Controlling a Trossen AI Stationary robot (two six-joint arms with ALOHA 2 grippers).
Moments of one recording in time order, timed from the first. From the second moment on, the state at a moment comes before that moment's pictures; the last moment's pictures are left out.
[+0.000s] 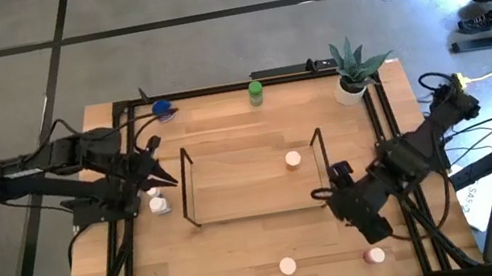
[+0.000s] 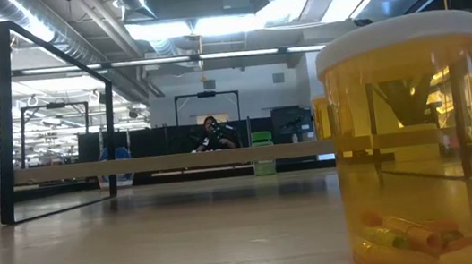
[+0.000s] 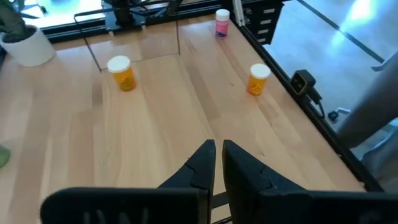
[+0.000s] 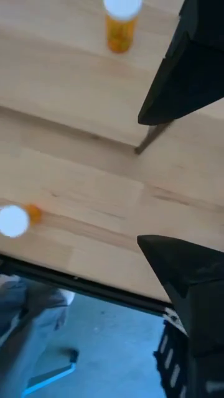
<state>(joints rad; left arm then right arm) -0.03 0.71 0.96 -0.71 0.21 0.13 0.63 1.54 1.66 -1.32 0.06 0.34</state>
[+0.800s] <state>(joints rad) -0.34 0.71 0.96 -0.92 0.01 -0.53 0.61 1.54 1.63 -0.92 0.06 0.34</state>
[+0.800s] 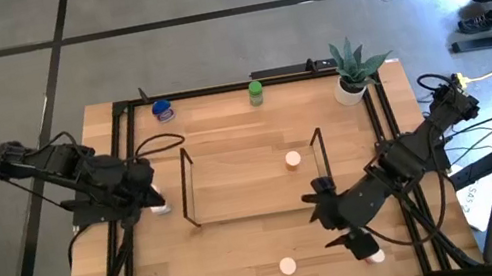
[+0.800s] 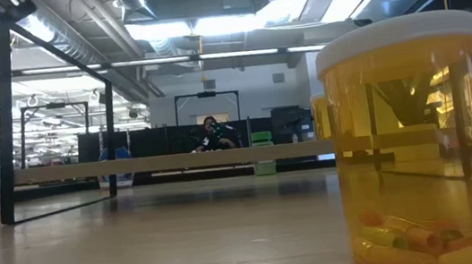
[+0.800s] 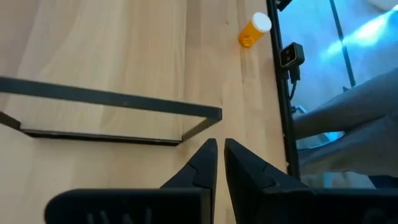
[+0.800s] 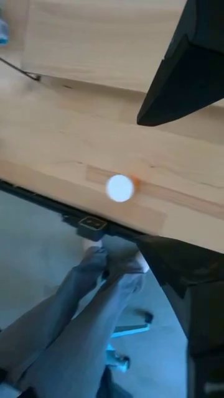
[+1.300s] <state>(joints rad) -0.37 0.71 0.96 -0.93 -0.01 -0.54 0.61 1.54 1.63 -0.76 0.06 0.37</state>
